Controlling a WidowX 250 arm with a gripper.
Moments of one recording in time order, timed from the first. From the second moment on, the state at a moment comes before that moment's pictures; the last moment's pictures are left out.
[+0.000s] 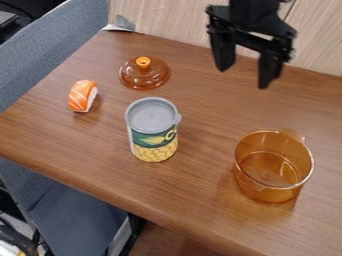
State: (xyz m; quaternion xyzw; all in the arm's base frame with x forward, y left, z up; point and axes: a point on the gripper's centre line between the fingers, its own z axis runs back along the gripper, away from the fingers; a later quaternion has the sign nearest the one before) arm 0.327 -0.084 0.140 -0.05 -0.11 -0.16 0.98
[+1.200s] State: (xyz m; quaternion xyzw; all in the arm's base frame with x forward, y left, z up) arm 0.288 -0.169 0.100 -0.07 -0.07 -0.31 0.95
